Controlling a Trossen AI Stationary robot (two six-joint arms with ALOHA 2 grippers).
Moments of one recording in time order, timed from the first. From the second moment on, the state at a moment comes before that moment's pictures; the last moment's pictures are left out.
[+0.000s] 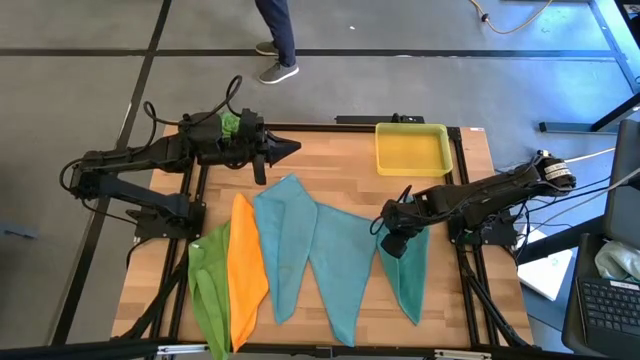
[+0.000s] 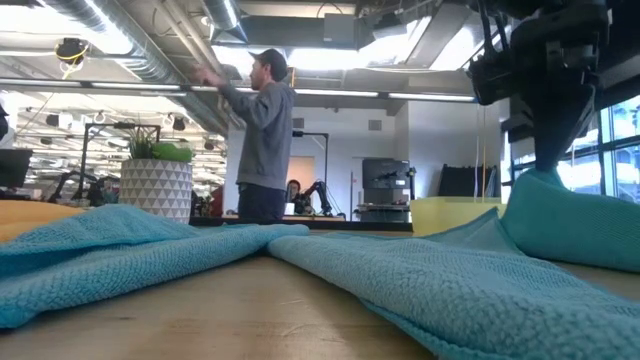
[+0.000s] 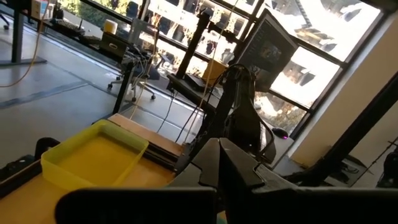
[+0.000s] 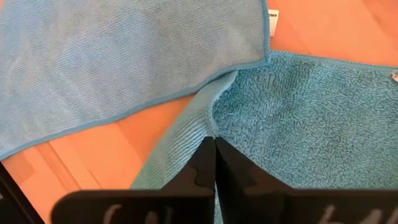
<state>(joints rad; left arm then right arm) 0.14 1.09 1.21 -0.13 -0.04 -0.44 0.20 1.29 0.83 -0.78 -0.06 0.86</state>
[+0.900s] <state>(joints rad) 0.11 1.16 1.21 -0.14 0.02 -0.41 0.20 1.29 0.91 -0.74 -0.11 0.82</state>
